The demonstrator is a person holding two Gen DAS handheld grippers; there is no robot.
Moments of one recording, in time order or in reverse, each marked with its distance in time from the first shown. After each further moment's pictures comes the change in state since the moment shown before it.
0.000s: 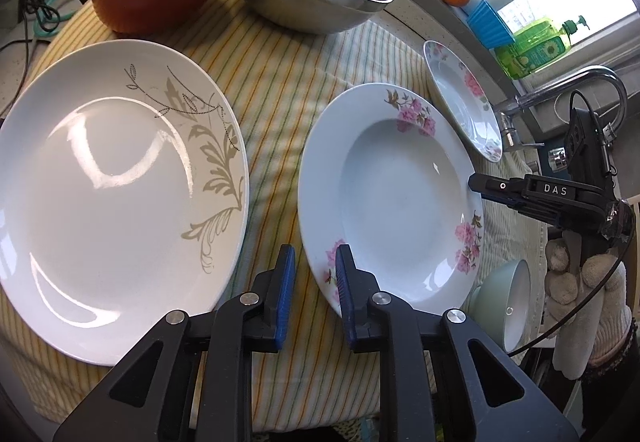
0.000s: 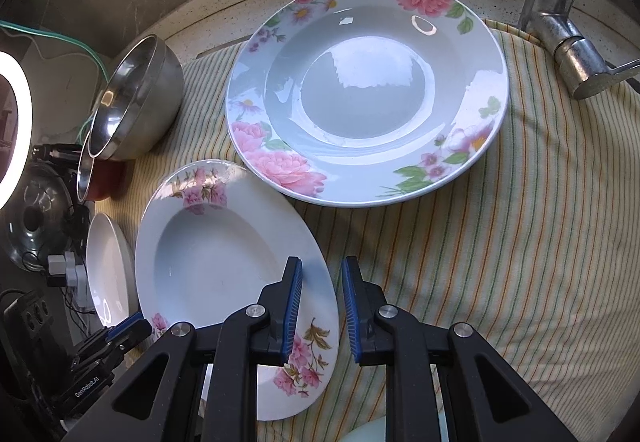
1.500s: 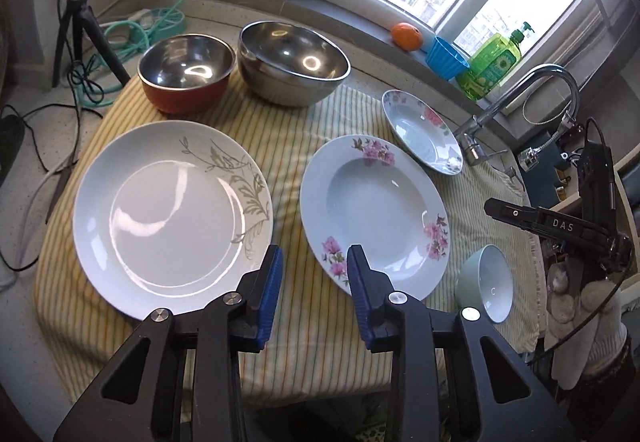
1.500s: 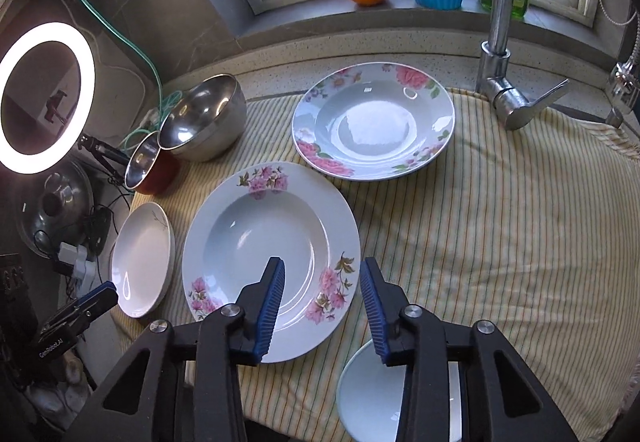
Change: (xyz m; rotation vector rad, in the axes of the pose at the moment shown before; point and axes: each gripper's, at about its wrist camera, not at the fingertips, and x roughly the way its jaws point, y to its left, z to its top) left arm -0.079 -0.008 -0.031 0.124 -0.199 0.017; right arm -0.075 0.025 -0.073 -0.079 -0.246 -0.033
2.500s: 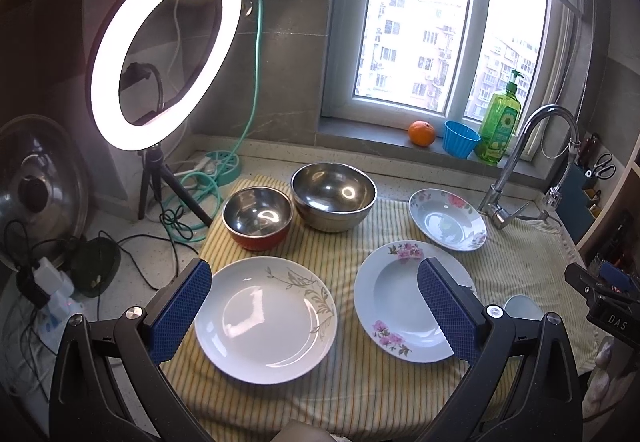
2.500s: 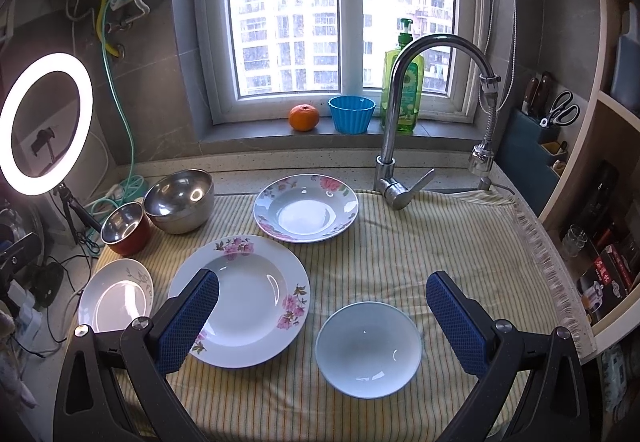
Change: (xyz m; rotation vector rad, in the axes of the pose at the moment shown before) left arm -0.103 -0.029 0.007 0.179 -0.399 0.254; right arm -0.116 0.067 -0.088 0.029 -0.494 -0.356
